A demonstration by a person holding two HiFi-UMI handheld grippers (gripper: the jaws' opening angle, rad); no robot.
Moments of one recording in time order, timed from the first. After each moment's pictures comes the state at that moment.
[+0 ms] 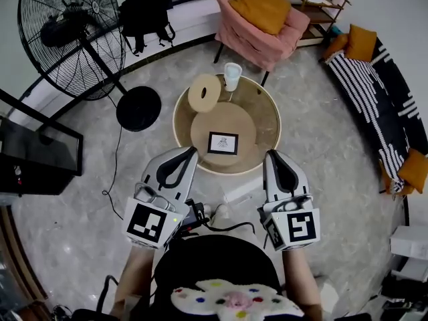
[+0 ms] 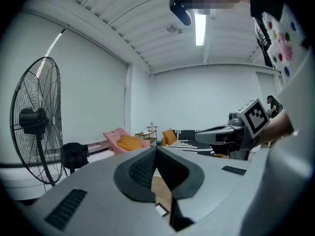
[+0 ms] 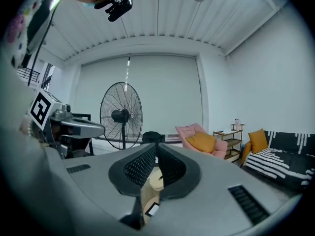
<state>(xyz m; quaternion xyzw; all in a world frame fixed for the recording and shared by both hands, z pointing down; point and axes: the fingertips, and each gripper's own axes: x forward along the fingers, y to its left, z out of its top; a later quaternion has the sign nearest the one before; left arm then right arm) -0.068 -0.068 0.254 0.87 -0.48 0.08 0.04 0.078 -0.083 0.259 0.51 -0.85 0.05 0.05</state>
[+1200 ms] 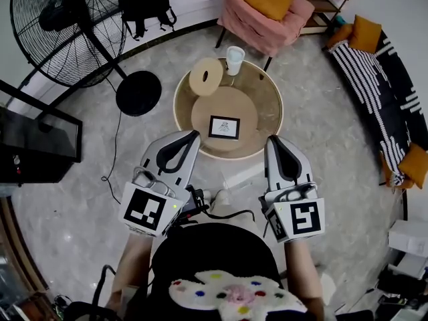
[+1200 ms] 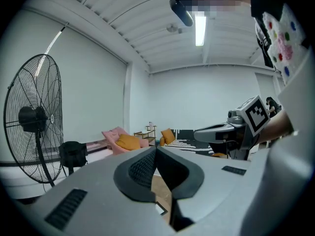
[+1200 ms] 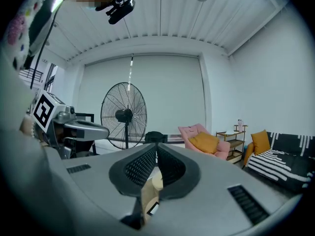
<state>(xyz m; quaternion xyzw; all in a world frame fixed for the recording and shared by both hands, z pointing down) -0.066 -0.063 0.254 0.88 -0.47 0.08 0.04 0.071 -0.073 0.257 0.50 -0.86 0.06 0.07</state>
